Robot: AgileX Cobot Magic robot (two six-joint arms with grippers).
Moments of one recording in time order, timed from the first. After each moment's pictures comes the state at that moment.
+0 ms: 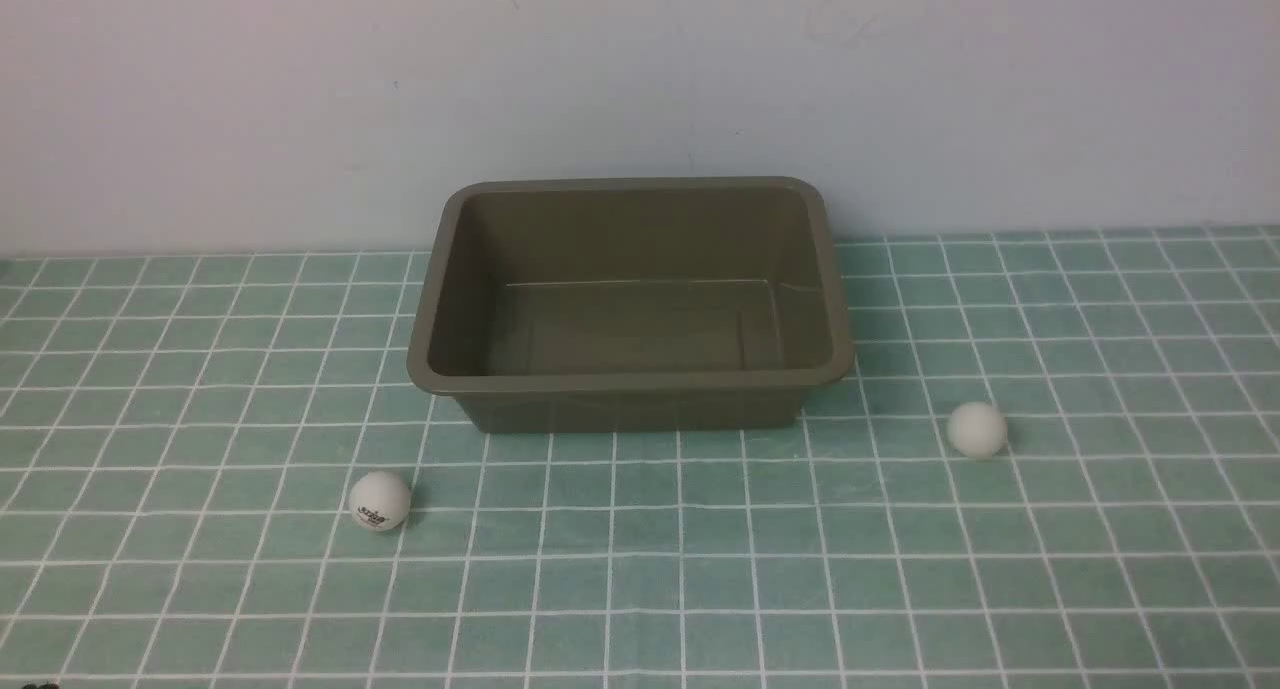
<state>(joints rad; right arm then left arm) -0.05 -0.01 0.02 0.28 0.38 -0.39 -0.07 -0.02 0.02 0.16 0.41 -0.19</state>
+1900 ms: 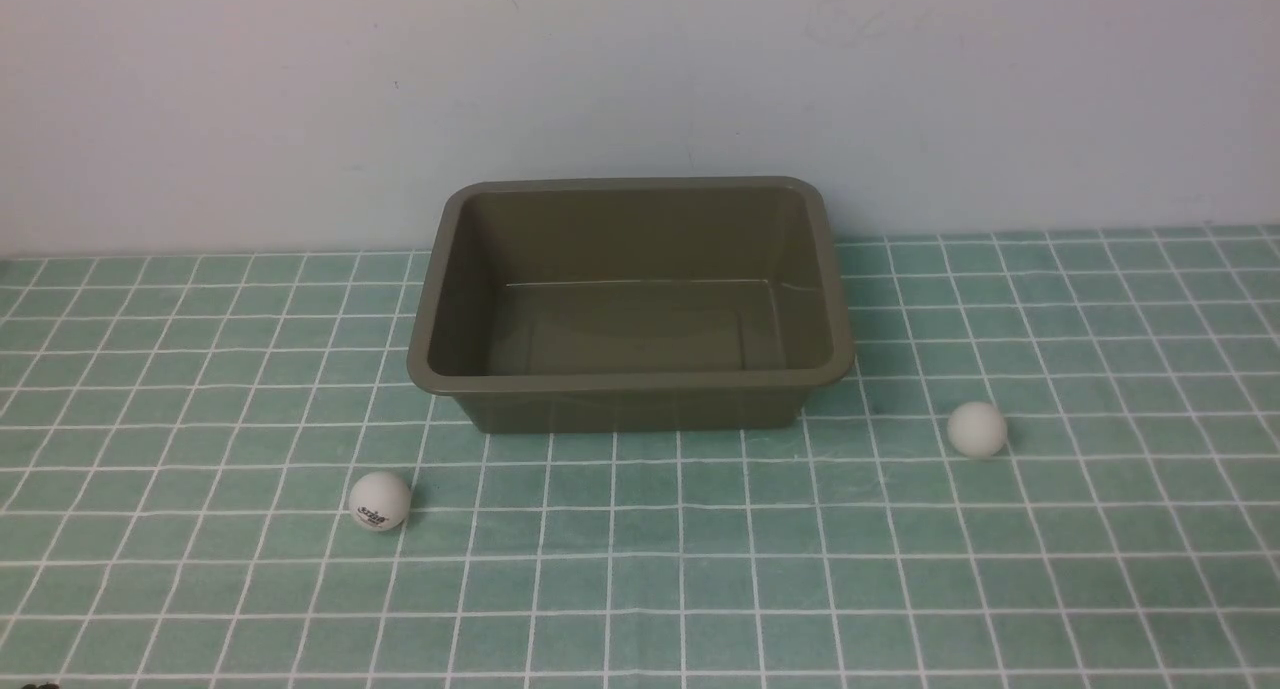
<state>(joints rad) -0.05 -0.01 0.03 0.37 -0.03 -0.39 -0.07 -0.02 0.02 0.16 0.41 -0.19</state>
